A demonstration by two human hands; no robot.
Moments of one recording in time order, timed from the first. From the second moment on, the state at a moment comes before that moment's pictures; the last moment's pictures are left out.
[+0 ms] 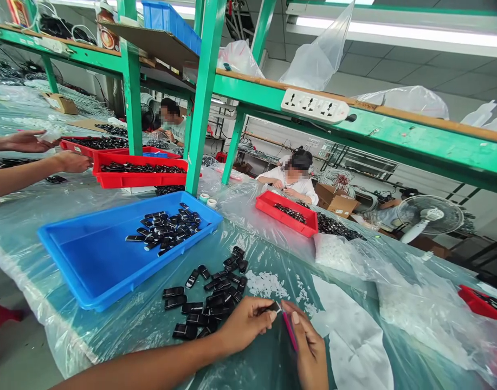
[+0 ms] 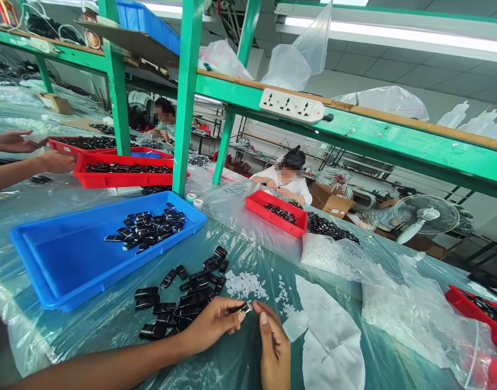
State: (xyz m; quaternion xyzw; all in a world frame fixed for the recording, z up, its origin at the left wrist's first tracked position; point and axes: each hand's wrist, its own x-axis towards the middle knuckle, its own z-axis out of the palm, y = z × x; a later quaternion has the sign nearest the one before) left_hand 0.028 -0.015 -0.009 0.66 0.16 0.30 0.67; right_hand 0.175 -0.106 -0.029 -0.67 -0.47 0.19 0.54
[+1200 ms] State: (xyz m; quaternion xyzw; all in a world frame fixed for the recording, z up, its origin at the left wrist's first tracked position) left_hand 0.025 -0.015 -0.011 0.73 0.16 0.31 0.59; right_hand 0.166 -0.098 -0.030 -0.57 -0.24 0.41 0.67
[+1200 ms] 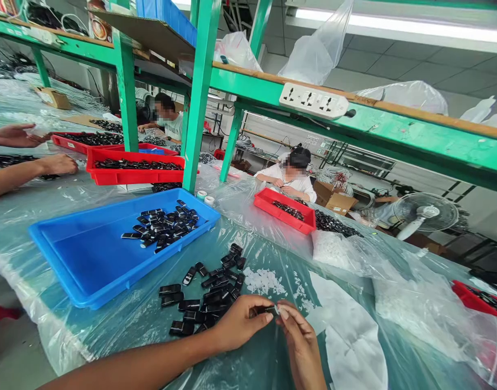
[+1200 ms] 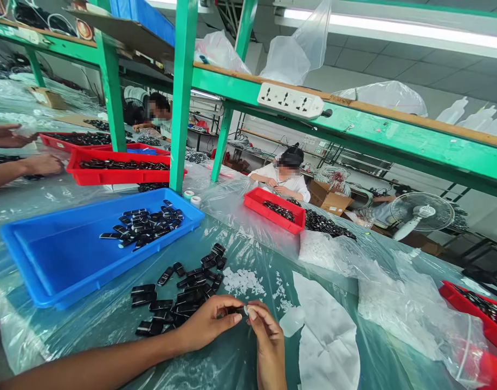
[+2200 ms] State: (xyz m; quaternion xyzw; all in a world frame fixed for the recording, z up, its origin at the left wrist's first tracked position) left_hand 0.019 -0.021 -0.002 0.86 0.17 0.27 0.40; right_hand 0.162 -0.098 -0.036 -0.47 -0.14 0.51 0.70
